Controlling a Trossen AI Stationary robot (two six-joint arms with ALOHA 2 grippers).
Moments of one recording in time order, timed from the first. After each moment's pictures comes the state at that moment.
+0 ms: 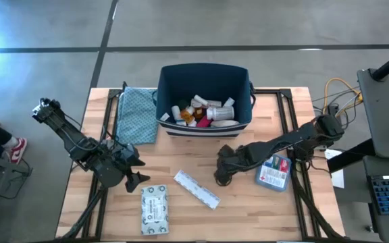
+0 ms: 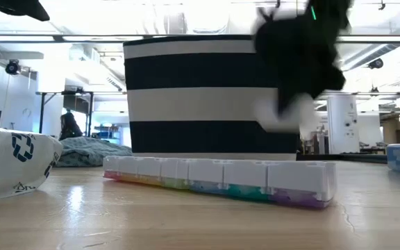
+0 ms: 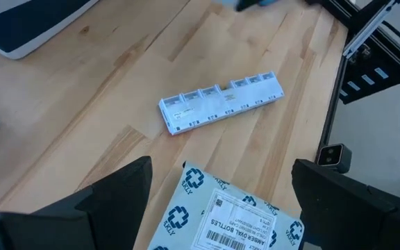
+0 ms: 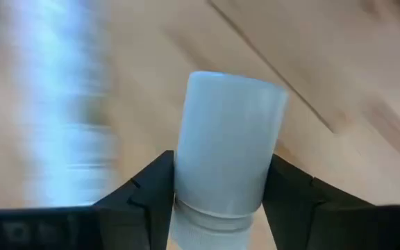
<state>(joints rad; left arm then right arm) -0.70 1.04 1.05 -0.91 -0.47 -1.19 0.28 1.66 1.13 -0.70 0.19 1.06</state>
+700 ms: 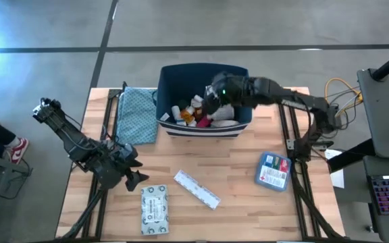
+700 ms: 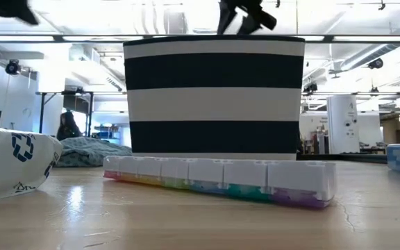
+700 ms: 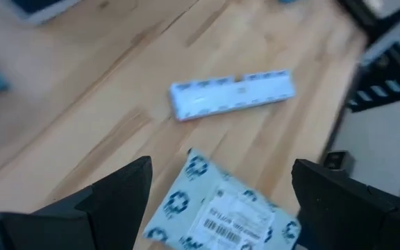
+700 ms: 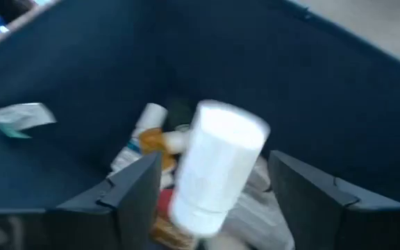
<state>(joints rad) -0.72 1.05 1.06 -0.97 -0.47 -1.34 -0.20 1.70 1.87 -1.02 0.43 0.56</state>
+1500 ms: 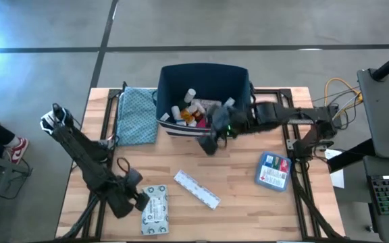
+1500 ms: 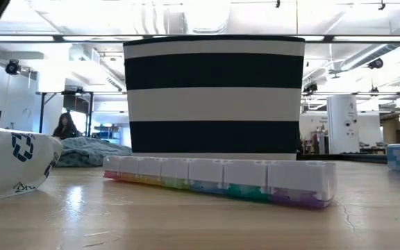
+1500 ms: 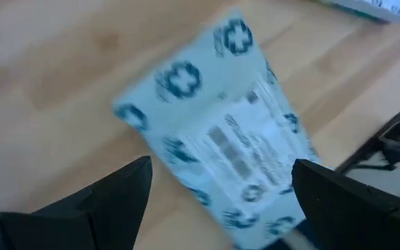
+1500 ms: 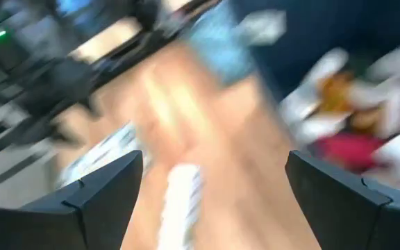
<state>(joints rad) -0.87 1.35 0.96 -0.81 -0.26 -1.89 0.11 1.72 1.98 -1.03 0.24 0.64</state>
